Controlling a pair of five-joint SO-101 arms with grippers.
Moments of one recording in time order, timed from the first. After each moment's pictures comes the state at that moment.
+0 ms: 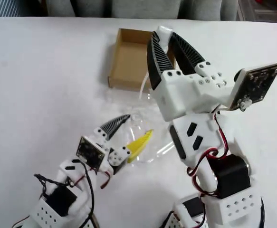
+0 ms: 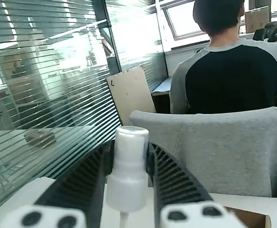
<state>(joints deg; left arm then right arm) 32.0 -103.9 94.0 26.8 0.3 -24.1 -54.1 18.0 36.7 -13.9</state>
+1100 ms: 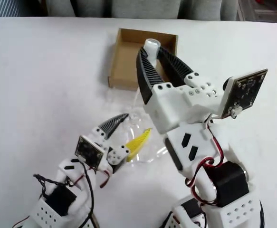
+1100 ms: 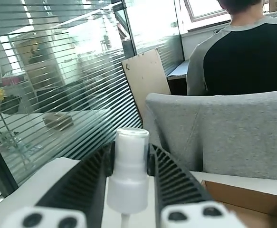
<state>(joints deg) 31.0 -103.9 94.0 26.8 0.3 -28.9 -57.6 21.4 40.4 -14.1</state>
